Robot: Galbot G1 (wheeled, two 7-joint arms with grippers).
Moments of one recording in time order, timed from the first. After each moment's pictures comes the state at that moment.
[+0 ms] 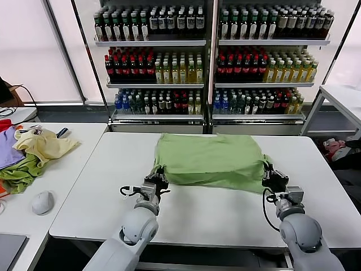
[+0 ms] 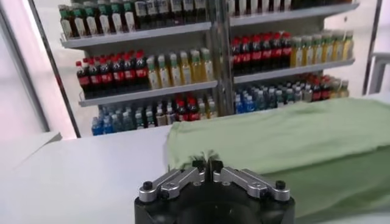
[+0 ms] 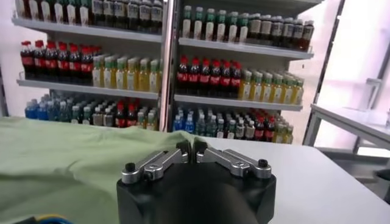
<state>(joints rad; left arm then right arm) 0.89 -1.28 0.00 -1.69 -0.30 0.48 -0.40 -1.06 1.13 0.44 1.72 0.31 -0.29 0.08</state>
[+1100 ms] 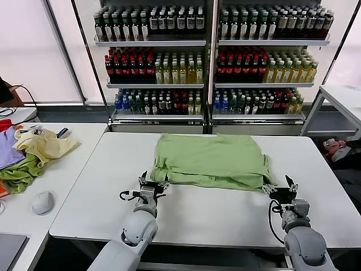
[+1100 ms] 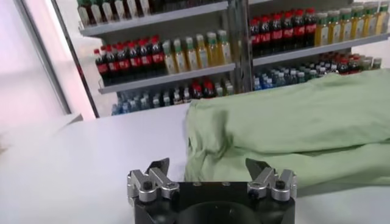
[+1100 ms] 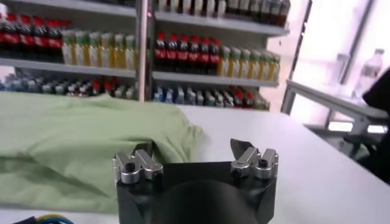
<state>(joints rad) 0.91 -1.30 -0.03 -1.61 -0.30 0.46 -0.43 -1.20 1.15 0.56 1.75 0.39 -0.36 0.15</state>
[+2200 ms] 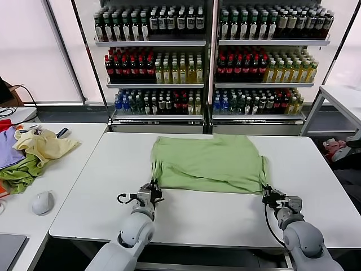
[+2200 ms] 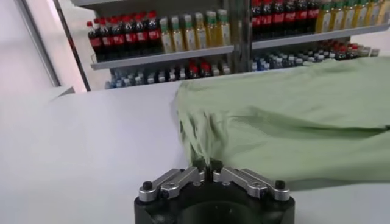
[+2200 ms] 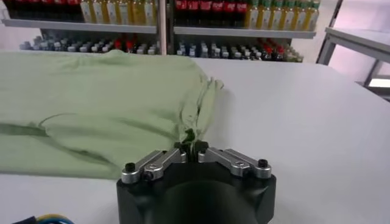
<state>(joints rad) 1.01 -1.27 -0.06 -1.71 -0.37 0.48 -0.41 -1.28 1.09 0.57 1.81 0.47 -0.45 0.05</state>
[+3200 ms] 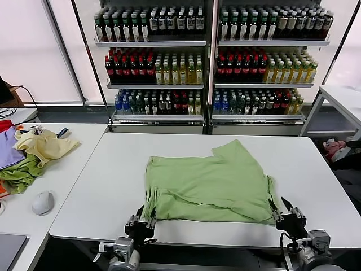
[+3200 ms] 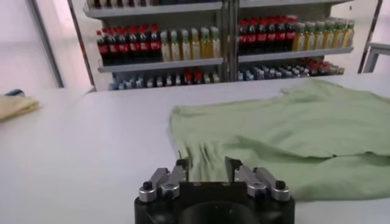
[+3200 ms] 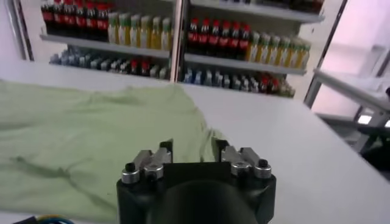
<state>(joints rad) 1.48 -1.21 -0.19 -2.20 -0.25 0.49 -0.41 -1.58 1.09 0.73 2.18 0.40 -0.37 0.06</state>
